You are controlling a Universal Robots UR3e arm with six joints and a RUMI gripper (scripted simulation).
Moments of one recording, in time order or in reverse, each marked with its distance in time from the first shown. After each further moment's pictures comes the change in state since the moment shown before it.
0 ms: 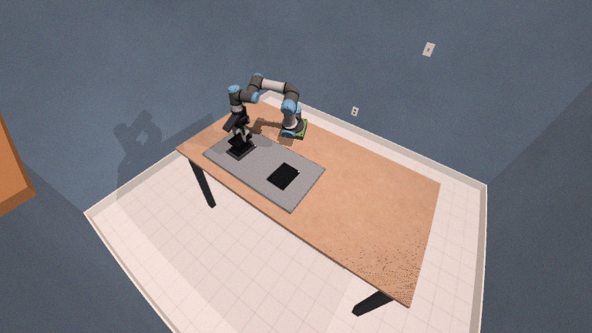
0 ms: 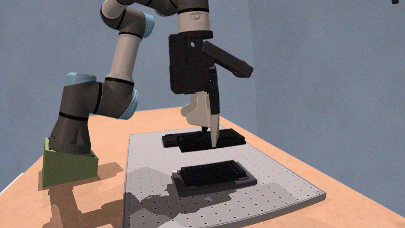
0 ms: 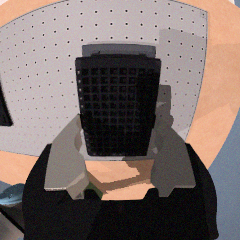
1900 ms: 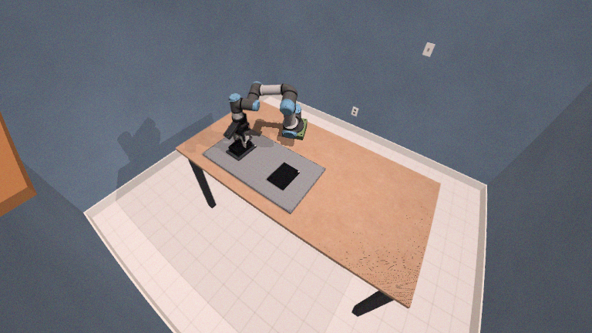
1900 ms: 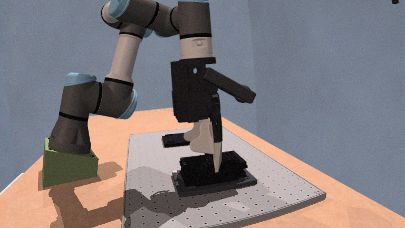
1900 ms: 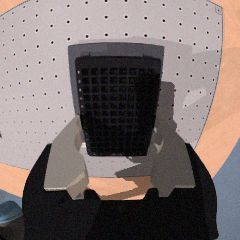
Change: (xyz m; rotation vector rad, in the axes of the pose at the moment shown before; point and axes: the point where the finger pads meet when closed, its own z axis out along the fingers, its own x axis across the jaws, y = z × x) arm 0.004 -0.002 0.052 0.003 0.007 0.001
